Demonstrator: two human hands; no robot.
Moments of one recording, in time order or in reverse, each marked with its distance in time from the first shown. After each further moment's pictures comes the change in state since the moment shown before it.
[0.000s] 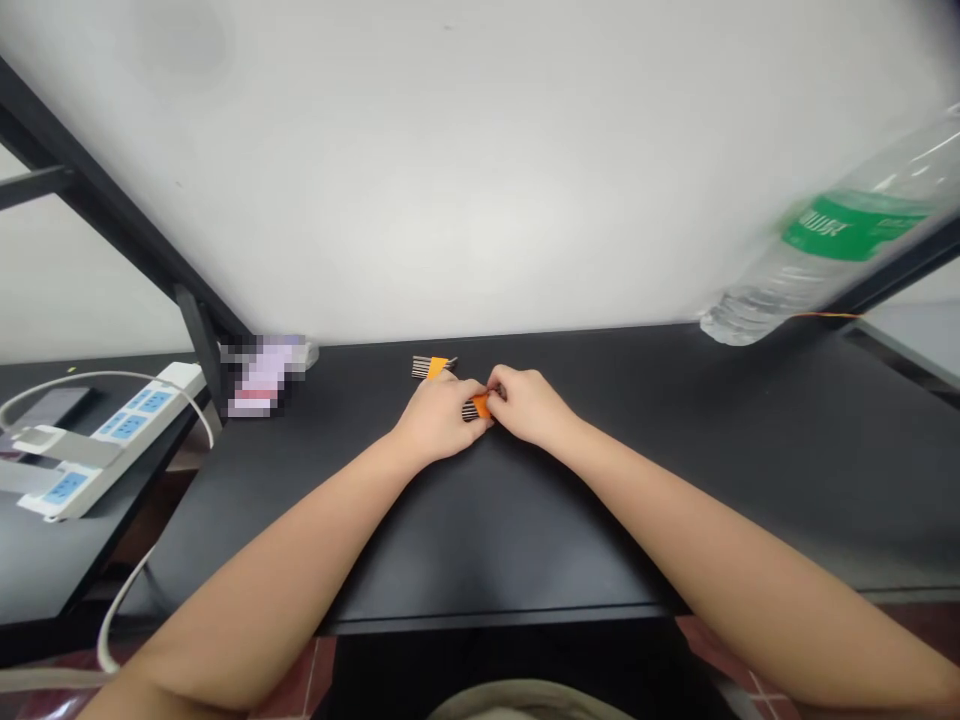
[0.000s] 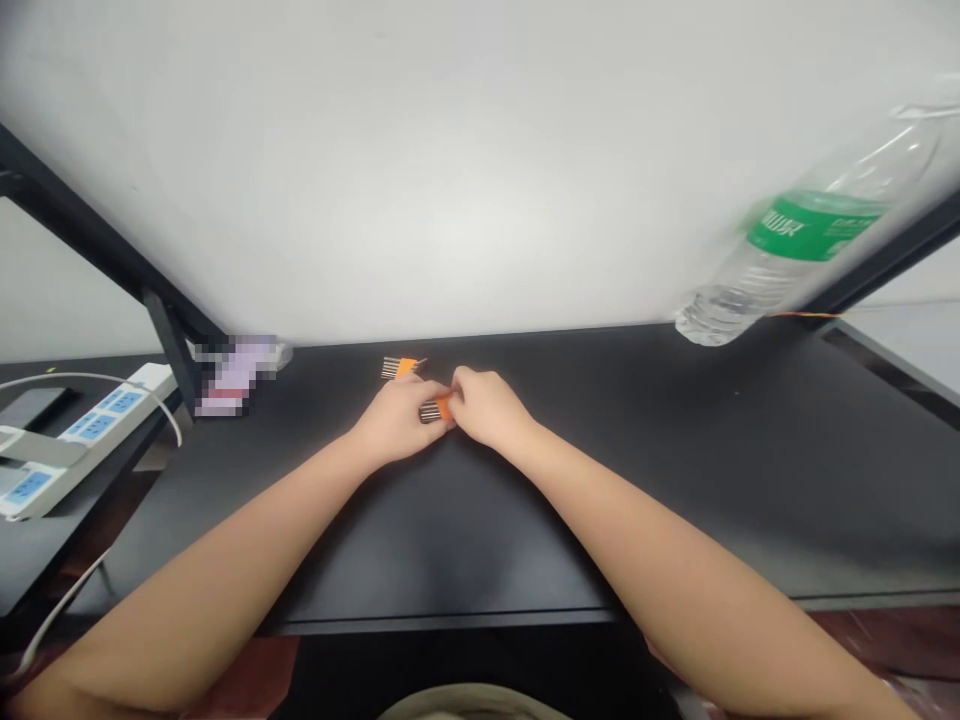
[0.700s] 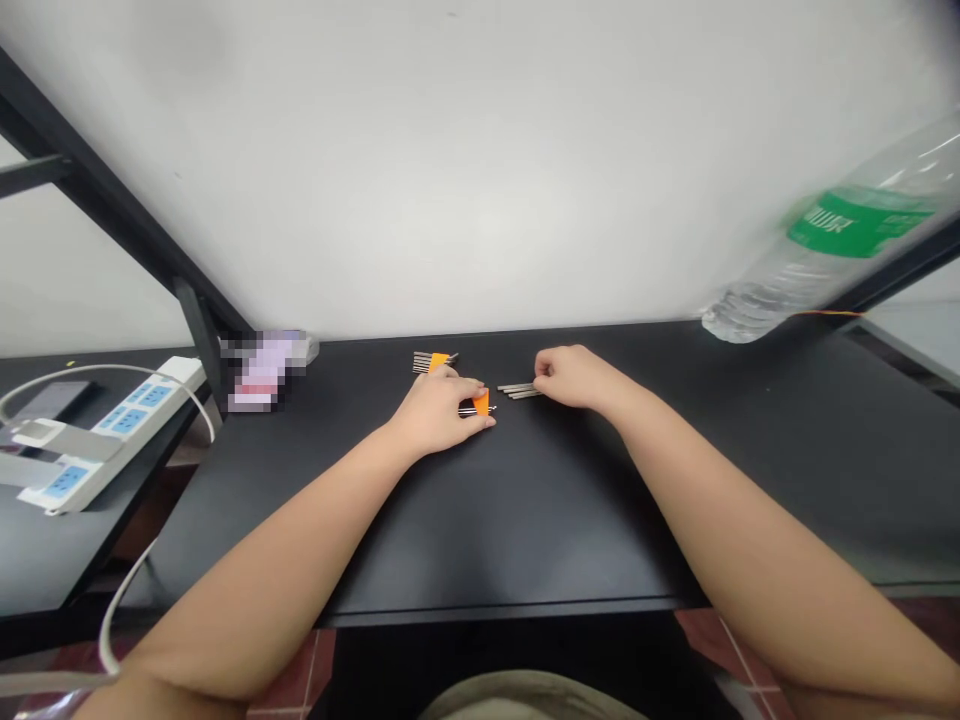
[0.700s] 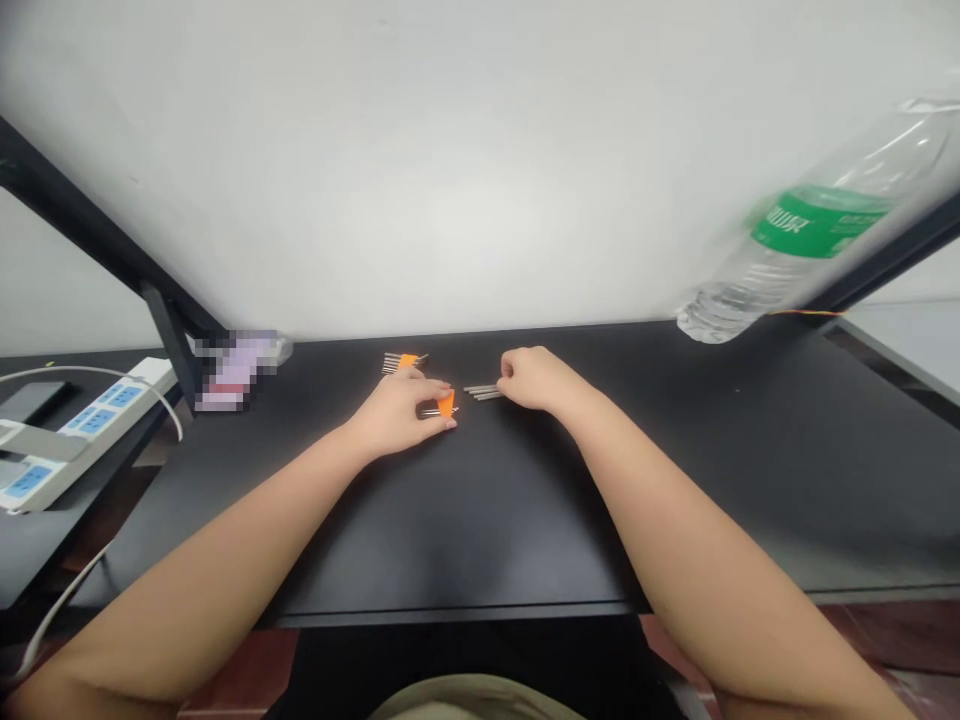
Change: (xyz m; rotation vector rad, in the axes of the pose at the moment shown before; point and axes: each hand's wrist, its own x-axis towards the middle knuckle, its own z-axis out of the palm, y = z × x) left_hand 0.000 -0.009 -0.004 -0.032 -0.115 0.023; right_hand 0.015 0.045 -0.062 -0.255 -0.192 0.205
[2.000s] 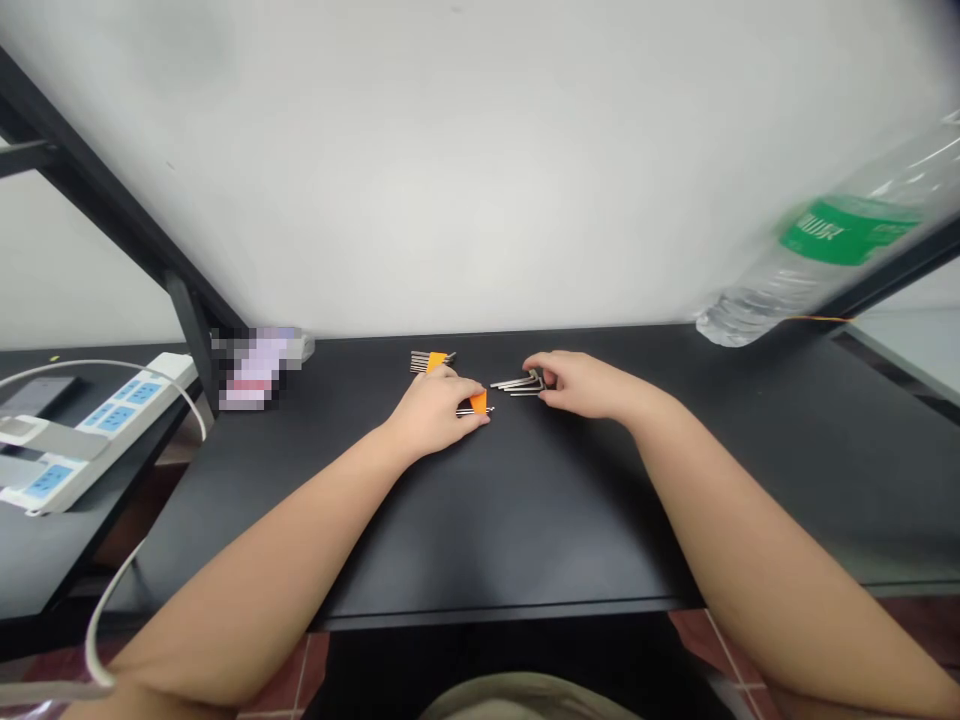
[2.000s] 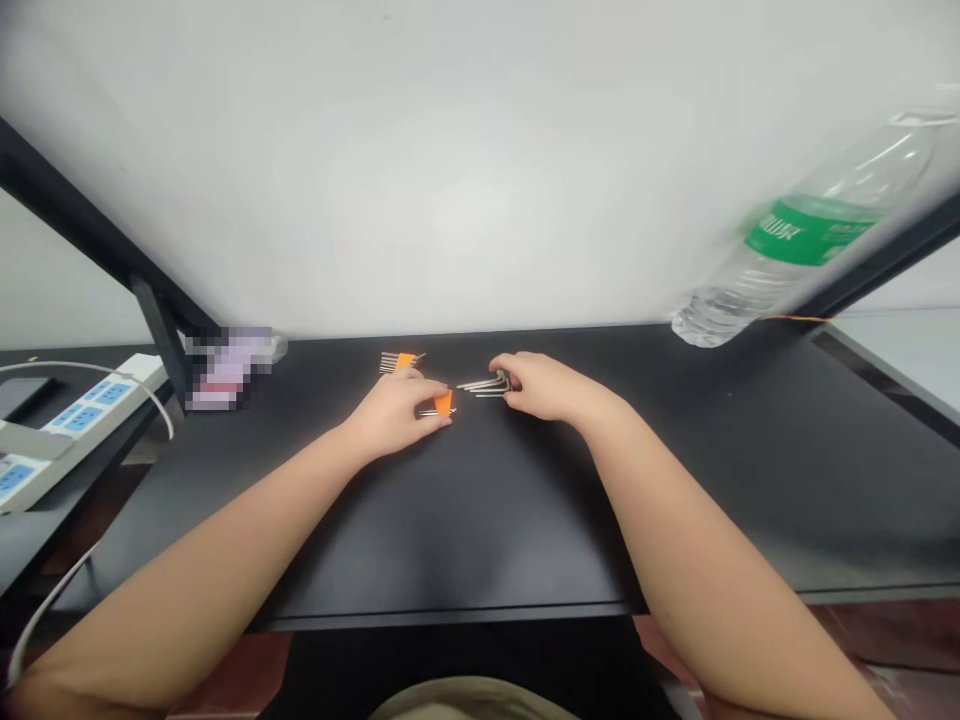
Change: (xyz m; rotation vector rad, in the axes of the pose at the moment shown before) left_hand 0.001 0.003 -0.003 0.005 -0.011 -0.002; right_hand -0.014 0.017 -0.009 0.025 -0.092 -0.280
